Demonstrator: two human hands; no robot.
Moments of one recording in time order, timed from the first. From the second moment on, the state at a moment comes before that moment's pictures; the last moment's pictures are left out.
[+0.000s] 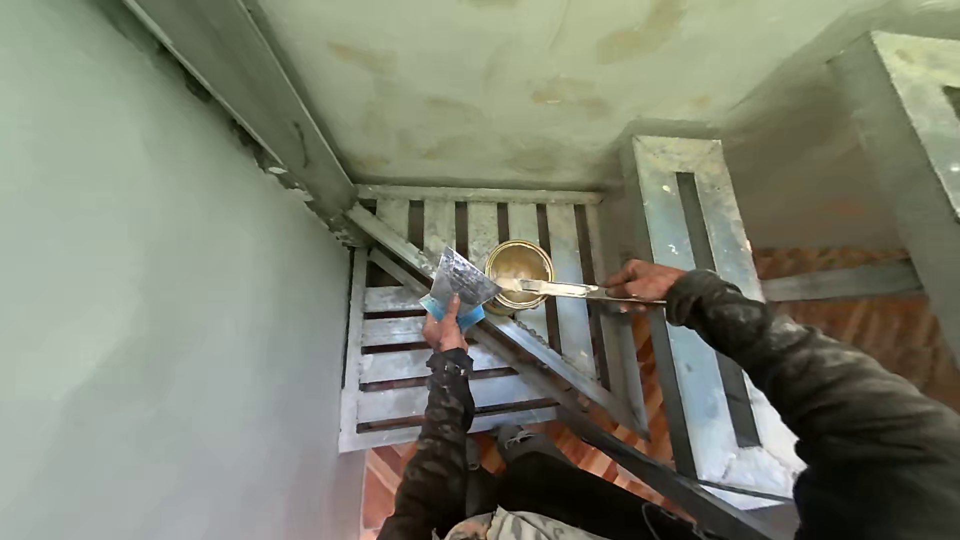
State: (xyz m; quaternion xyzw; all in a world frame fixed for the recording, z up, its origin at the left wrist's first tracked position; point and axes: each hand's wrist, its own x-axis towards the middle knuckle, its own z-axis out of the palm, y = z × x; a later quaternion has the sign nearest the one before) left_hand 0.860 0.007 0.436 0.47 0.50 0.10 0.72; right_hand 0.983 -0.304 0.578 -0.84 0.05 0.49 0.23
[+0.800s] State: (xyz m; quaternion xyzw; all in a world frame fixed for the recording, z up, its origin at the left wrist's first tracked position) left_hand 0.904 0.046 0.482 0.77 0.26 -0.13 0.57; right_hand 0.803 -0.308 0.661 -0.84 0.20 0.32 0.40
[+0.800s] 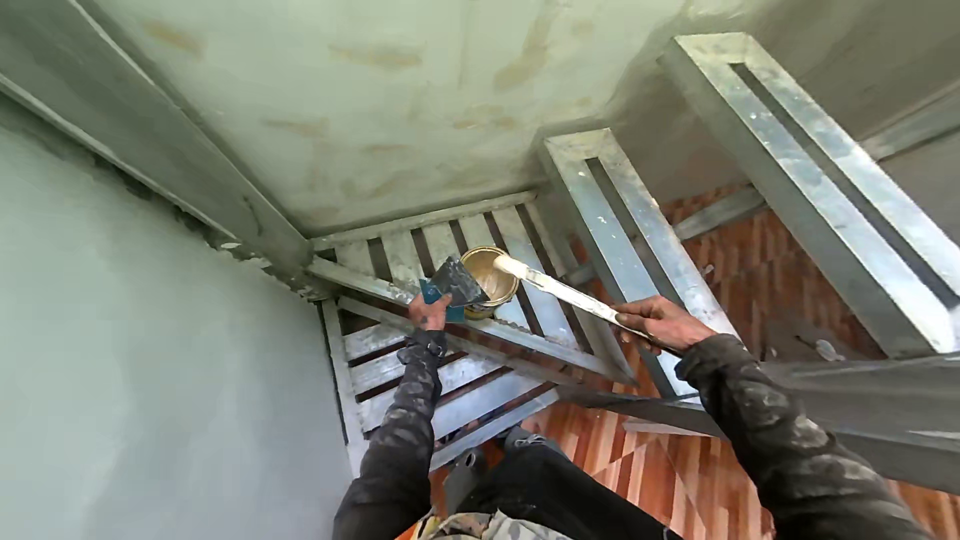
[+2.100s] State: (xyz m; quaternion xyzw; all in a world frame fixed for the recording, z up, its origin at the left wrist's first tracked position) left_hand 0.908 0.018 0.487 0.83 0.11 -0.06 0.54; right_hand 0.741 -0.269 0.696 -0.99 -0.04 -0.15 -0.05
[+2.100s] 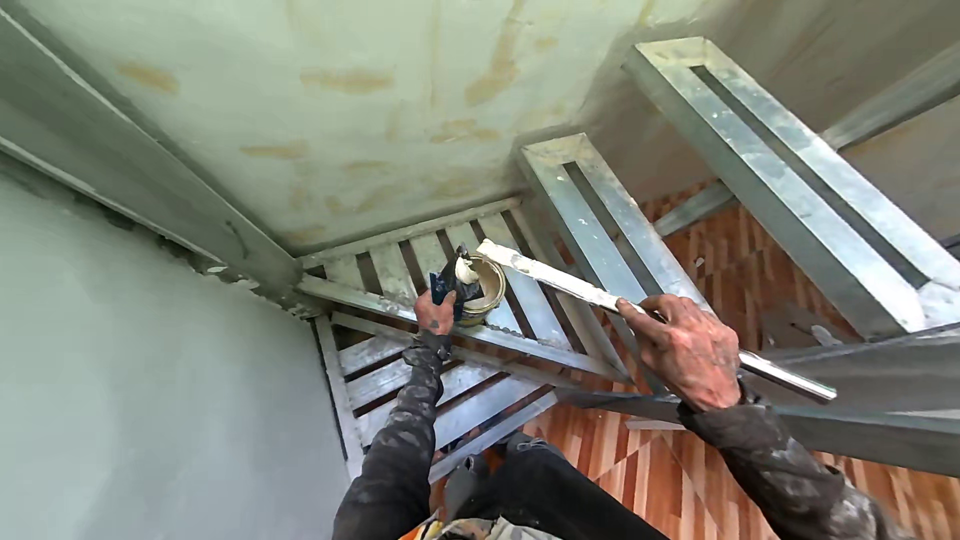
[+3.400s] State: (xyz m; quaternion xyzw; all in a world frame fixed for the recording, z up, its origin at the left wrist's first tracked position) left_hand 0.766 -0.010 0.579 0.34 0.51 0.22 0.76; right_hand 0.785 -0.091 0.567 -0.67 -0.02 0.28 0.68
